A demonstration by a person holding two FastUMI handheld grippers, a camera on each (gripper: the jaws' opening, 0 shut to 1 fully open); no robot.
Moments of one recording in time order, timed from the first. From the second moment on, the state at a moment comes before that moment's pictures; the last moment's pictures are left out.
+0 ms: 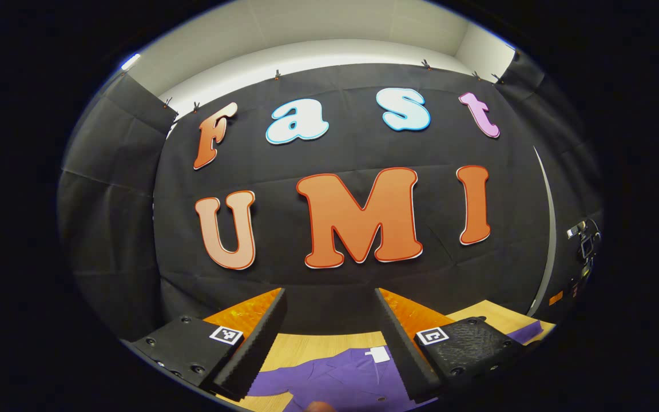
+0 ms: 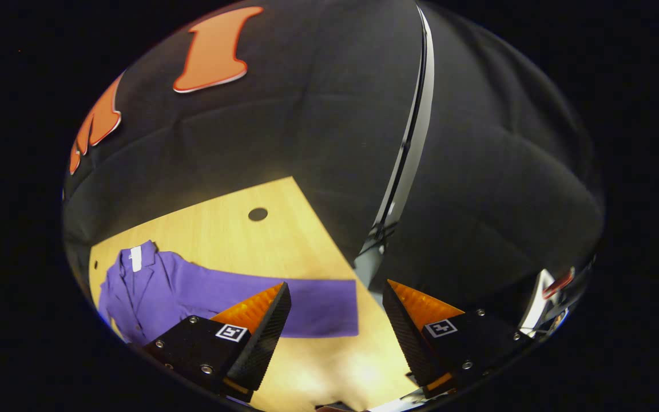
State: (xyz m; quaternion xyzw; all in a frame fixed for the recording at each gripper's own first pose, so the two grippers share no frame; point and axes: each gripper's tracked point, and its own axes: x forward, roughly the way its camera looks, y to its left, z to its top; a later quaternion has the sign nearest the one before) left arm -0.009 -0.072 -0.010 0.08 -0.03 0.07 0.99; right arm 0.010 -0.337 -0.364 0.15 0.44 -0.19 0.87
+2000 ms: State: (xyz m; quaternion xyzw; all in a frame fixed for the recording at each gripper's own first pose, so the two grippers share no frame) left arm -0.049 -0.093 -0.066 0.11 0.09 0.16 0.98; right arm 0.000 -0.358 -0.526 0.19 0.65 -0.14 0.72
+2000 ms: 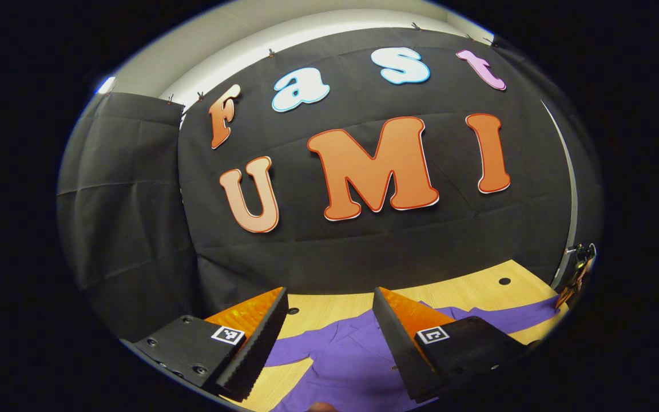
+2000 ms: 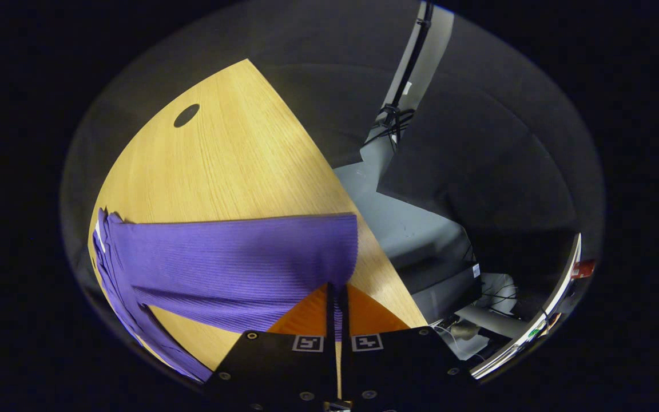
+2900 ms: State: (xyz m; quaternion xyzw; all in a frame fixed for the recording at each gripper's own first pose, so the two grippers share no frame) left arm -0.043 0.005 -0.072 0.08 0.08 0.12 0.99; right arm 0.031 -0.250 -0.349 0.24 0.54 -0.10 0.80
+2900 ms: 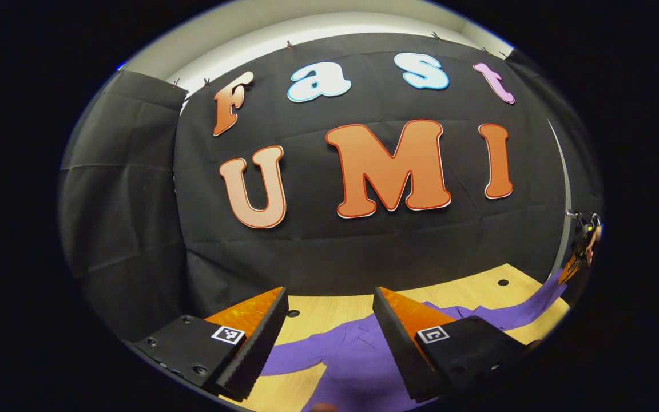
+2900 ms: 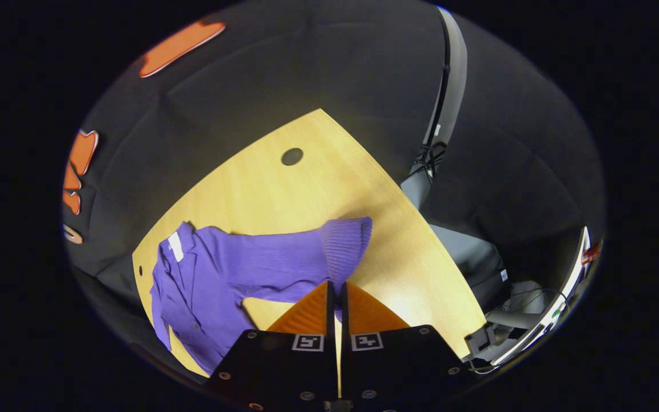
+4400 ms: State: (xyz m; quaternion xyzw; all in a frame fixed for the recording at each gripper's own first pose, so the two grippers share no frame) left arm -0.079 0.236 -0.131 0.09 0.14 0.16 0.97; right arm 0.088 0.170 -0.212 0.12 0.50 0.13 0.85
